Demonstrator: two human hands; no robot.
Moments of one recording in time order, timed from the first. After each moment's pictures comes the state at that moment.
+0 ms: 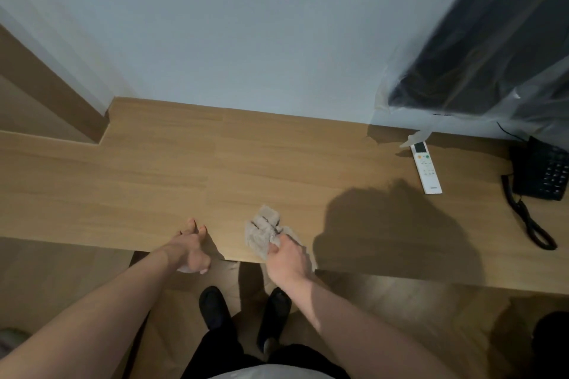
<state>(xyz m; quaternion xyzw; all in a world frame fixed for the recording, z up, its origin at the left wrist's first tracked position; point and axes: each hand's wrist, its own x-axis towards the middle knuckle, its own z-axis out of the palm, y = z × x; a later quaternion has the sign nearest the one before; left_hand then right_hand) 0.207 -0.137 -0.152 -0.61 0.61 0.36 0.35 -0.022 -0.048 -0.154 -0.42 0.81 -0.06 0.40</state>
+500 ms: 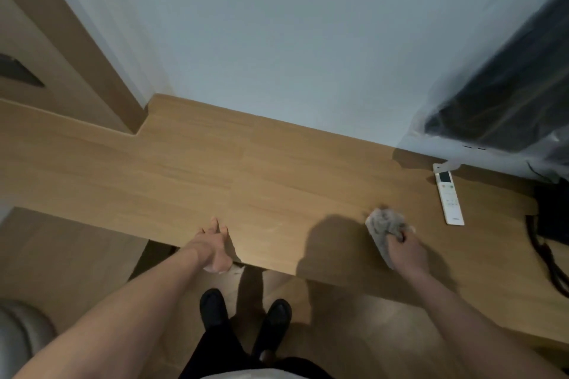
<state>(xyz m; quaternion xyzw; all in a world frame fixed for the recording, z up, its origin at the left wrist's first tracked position) 0.204 -0.130 -0.139 -0.63 0.60 0.37 0.33 -0.215 -0.076 -0.121 -0.32 0.88 -0.13 0.32</state>
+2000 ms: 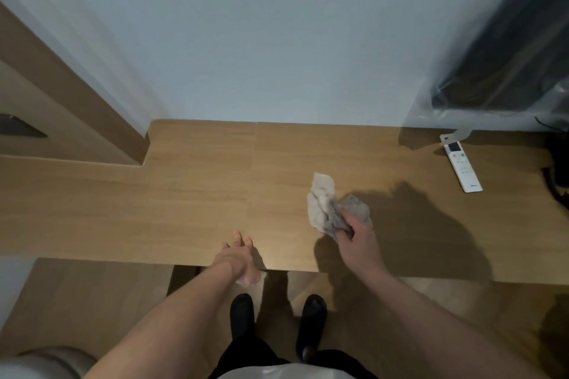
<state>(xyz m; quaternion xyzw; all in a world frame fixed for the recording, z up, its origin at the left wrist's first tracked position) 0.203 -0.137 -0.126 -0.57 0.63 0.34 0.41 -0.062 -0.071 -0.121 -0.45 0.77 -0.27 0.36</state>
